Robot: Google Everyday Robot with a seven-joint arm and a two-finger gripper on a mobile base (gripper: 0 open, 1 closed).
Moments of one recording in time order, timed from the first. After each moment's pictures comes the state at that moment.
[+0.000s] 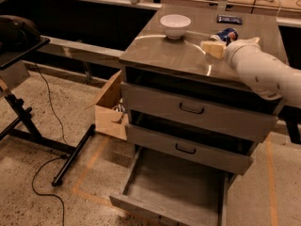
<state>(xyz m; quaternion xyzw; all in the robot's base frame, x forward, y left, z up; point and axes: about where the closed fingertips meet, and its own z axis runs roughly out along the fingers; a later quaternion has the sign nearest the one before) 0.786 -0.285 0.900 -0.02 0.75 -0.03 0.66</state>
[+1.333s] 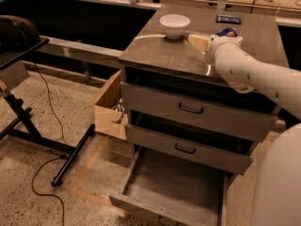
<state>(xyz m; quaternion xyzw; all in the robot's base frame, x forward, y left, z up) 0.840 -0.251 0.887 0.03 0.74 0.01 0.67</state>
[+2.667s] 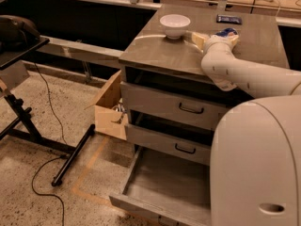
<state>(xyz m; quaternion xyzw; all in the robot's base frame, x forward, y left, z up) 0.882 -0.264 0.873 0.06 0.72 -0.06 0.69</state>
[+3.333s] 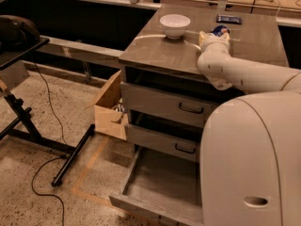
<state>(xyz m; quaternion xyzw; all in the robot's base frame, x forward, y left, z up) 0.887 -0.263 0.869 0.07 0.72 -0.08 0.69</state>
